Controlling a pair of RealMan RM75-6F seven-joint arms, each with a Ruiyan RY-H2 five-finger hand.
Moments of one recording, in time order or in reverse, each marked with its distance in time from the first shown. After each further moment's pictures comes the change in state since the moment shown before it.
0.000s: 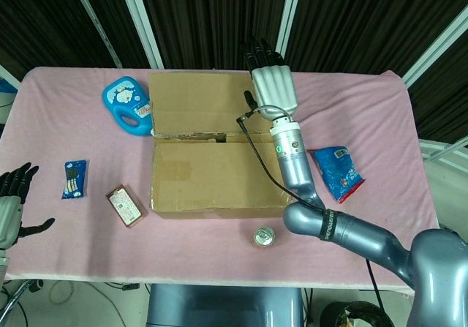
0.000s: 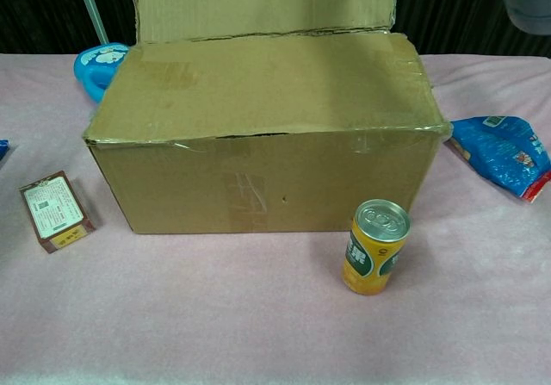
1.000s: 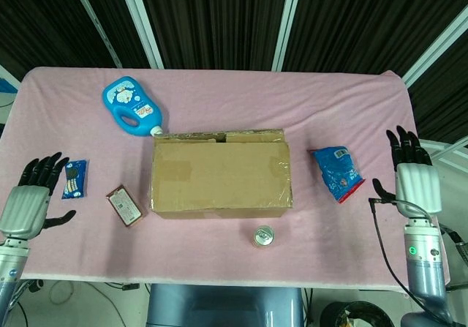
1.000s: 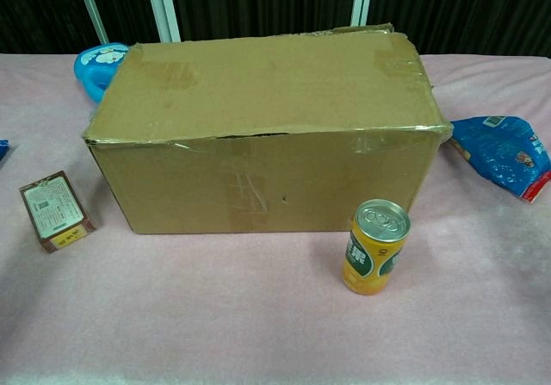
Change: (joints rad) left arm -0.090 0.042 -0.027 -0.158 0.055 -0.053 0.161; right arm -0.749 0.482 -0.468 -0.559 -0.296 0.470 0.279
